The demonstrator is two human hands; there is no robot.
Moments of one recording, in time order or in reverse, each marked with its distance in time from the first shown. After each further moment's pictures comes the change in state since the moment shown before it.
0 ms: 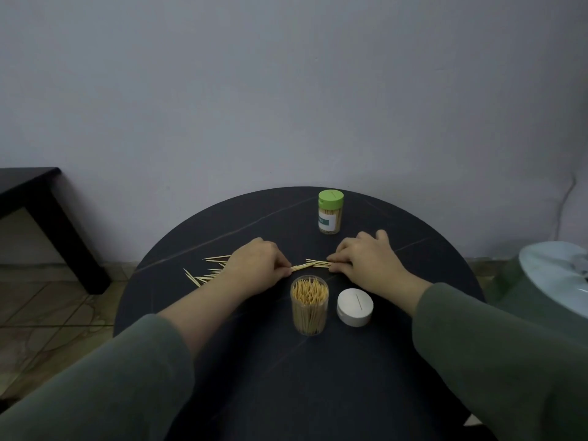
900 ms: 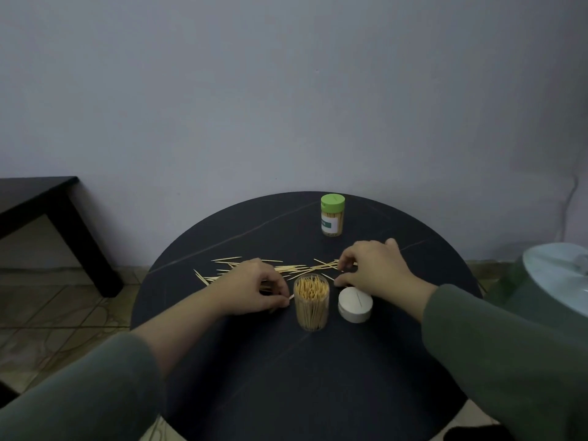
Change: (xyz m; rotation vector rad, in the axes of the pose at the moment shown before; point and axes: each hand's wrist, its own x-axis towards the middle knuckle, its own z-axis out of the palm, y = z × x) left_hand -0.042 -0.017 -0.002 -0.273 -0.092 0.185; right_hand -0.019 -0.010 -0.014 0.156 0.016 0.143
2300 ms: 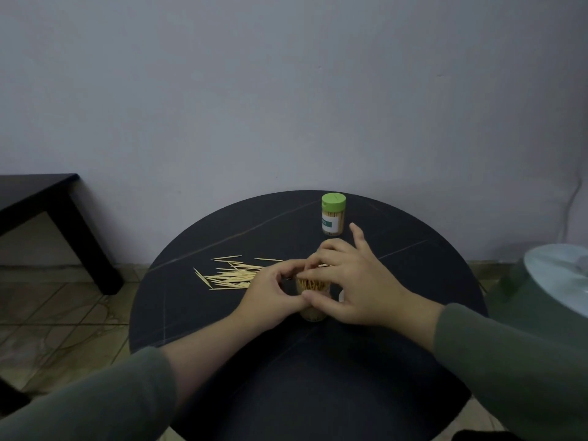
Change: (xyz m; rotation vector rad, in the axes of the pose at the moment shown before) left_hand -0.005 0.045 0.035 -0.719 0.395 0.006; right_hand -0.038 -0.027 -0.005 0.155 0.312 -0.624
